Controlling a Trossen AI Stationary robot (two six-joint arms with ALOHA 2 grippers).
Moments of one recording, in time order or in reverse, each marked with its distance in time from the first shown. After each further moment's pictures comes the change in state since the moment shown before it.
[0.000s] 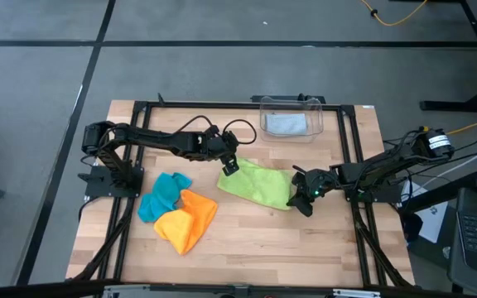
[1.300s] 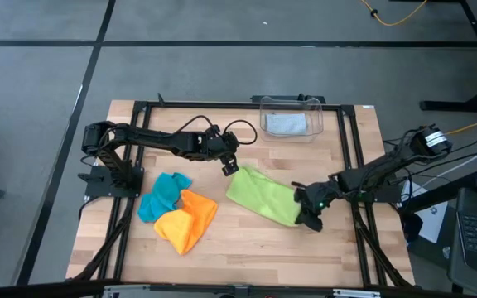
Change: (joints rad) left arm 0.000 0.000 0.000 0.005 0.000 0.044; right arm 0.186 0.020 0.059 -0.102 -0.092 0.045
